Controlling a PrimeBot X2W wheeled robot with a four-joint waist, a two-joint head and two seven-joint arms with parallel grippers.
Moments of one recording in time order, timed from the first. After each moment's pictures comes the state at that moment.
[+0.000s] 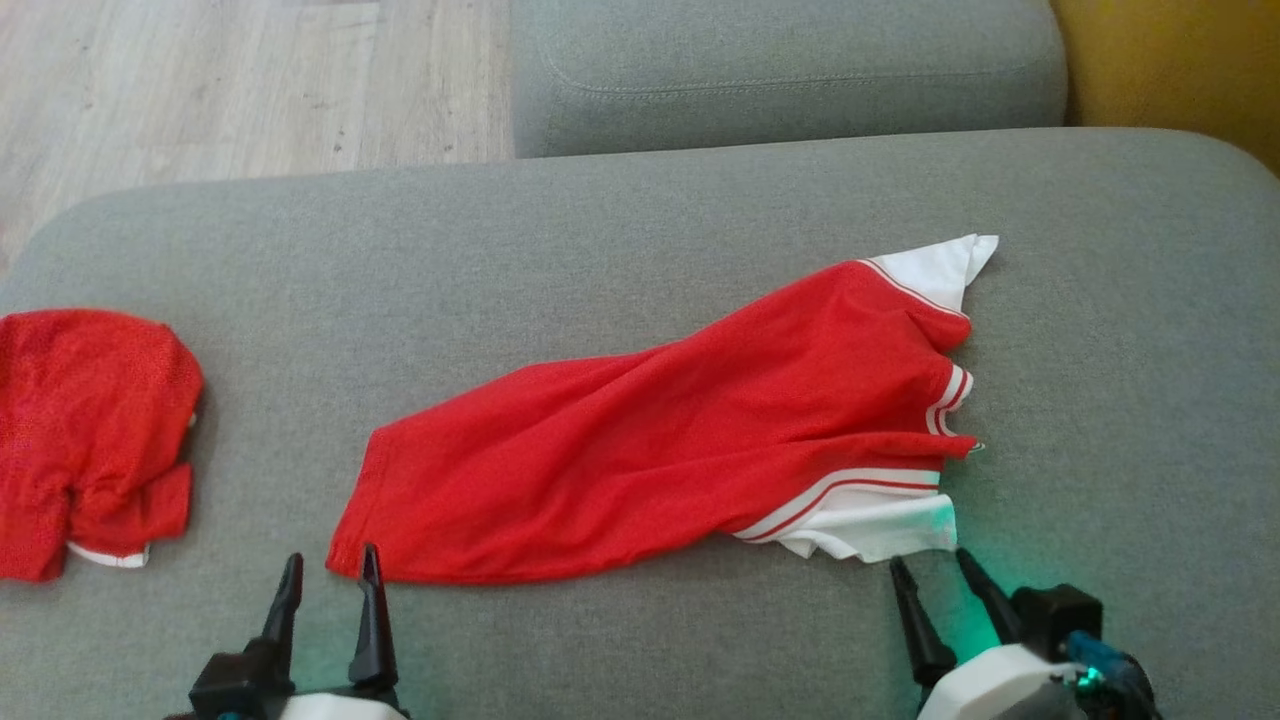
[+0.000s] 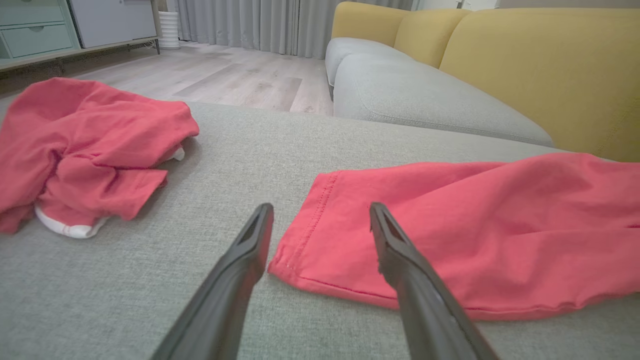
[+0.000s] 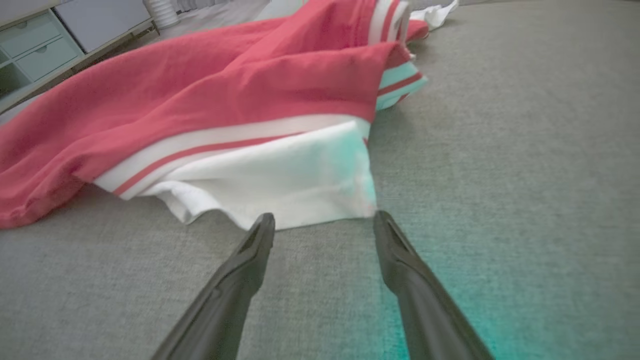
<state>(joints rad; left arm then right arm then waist) 0.05 0.04 -0.03 0.39 -0.21 -0.08 -0.26 -0.05 -0.05 0.16 0.68 0.17 0.13 -0.26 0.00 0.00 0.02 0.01</state>
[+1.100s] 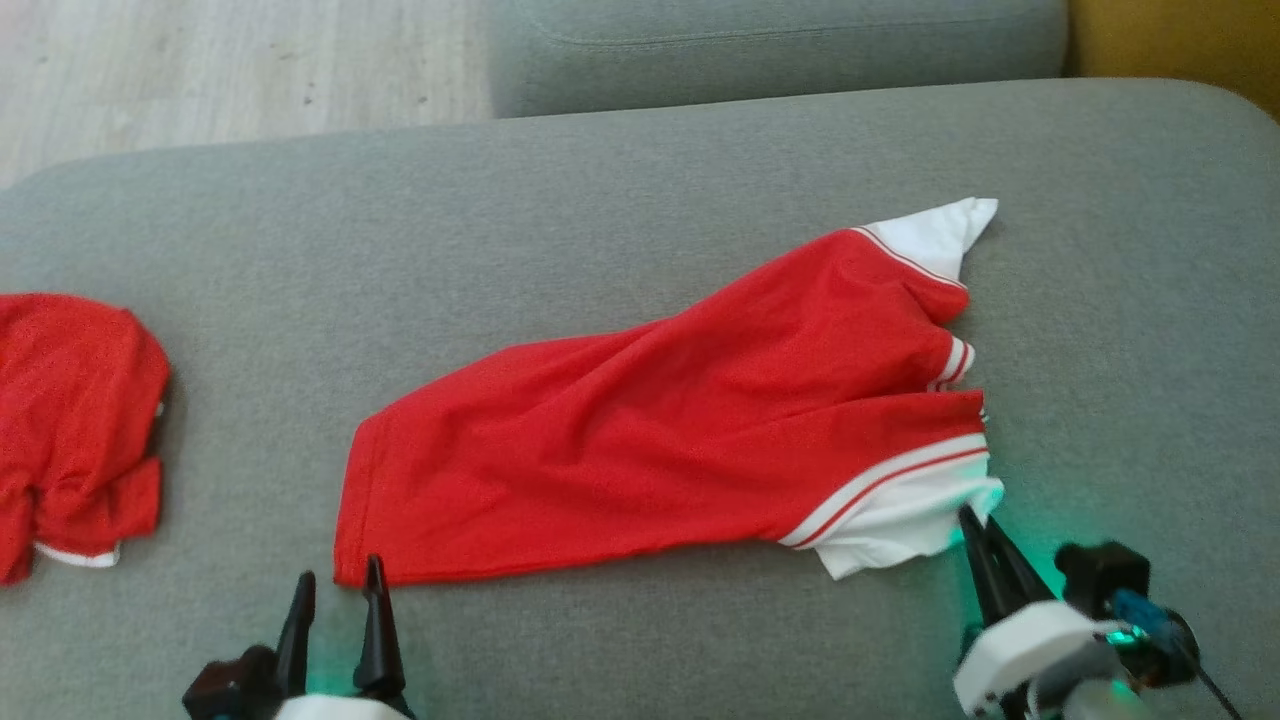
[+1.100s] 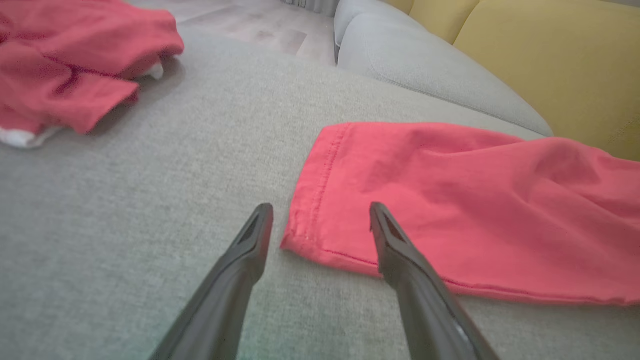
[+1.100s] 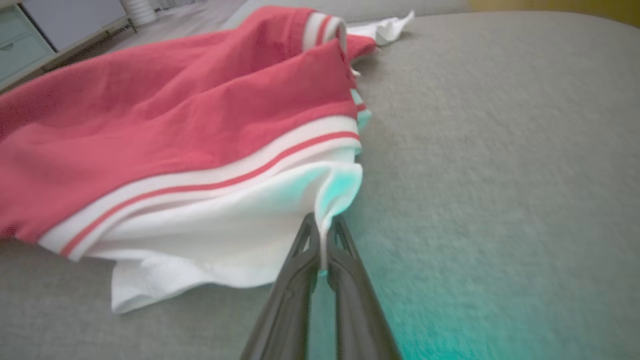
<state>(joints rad) 0.02 0.04 -0.07 0.47 -0.37 -0.11 -0.26 -0.12 -0.11 0.14 0.67 0.19 0.13 -0.26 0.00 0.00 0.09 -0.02</state>
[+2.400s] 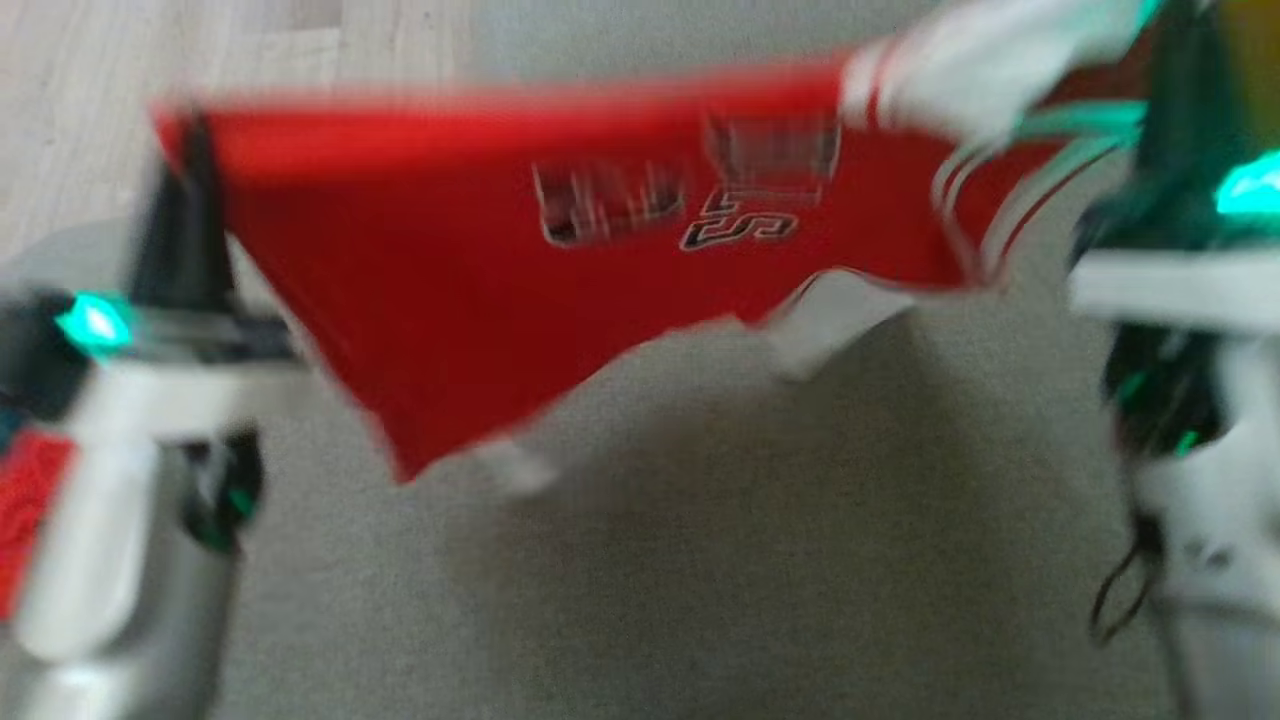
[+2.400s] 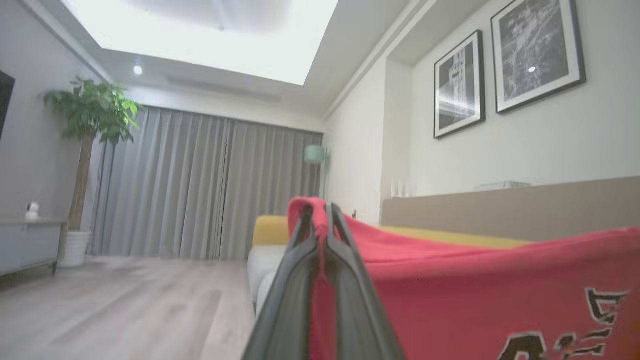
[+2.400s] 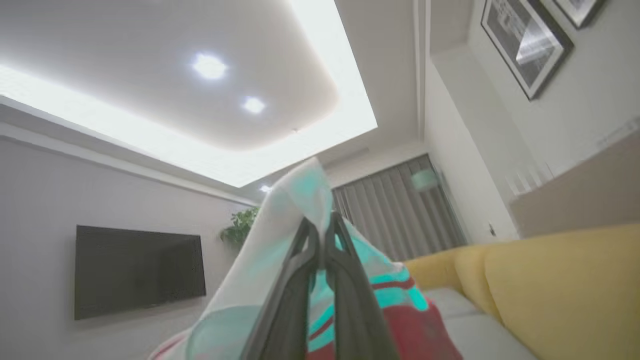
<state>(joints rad) -0.42 0.25 -0.14 0.14 -0.44 -0.13 -0.26 -0.49 -0.17 0.14 0.03 0.60 0.13 -0.26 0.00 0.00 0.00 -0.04</state>
